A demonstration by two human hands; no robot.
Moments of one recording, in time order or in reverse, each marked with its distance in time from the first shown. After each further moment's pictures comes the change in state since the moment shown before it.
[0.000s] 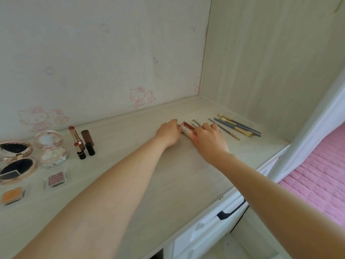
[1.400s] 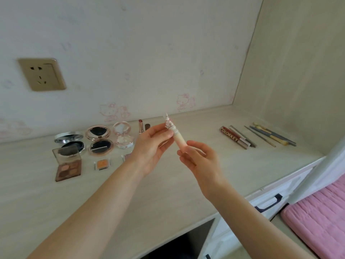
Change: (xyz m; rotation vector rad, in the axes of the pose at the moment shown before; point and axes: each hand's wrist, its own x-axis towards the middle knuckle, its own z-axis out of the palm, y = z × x) left_hand -0.203 -0.092 -0.122 -1.522 0.180 -0.027; right_hand -0.086 -0.190 -0.075 1.900 -0.097 0.557
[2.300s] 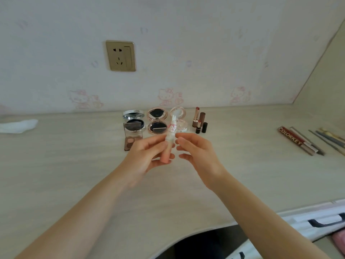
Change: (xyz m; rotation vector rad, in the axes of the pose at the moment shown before) left_hand -0.108 0.051 -0.126 0.358 0.150 0.024; right_hand -0.023 0.056 0.115 -0.356 -0.430 0.032
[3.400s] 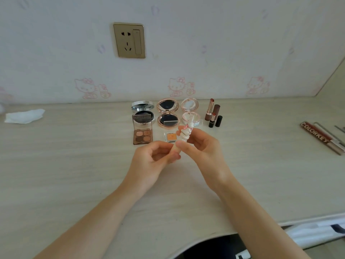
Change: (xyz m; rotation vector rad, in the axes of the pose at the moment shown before) left_hand -0.011 -0.026 -0.012 0.239 0.137 0.182; right_hand 0.008 0.016 0.021 0.004 -0.052 -0.201
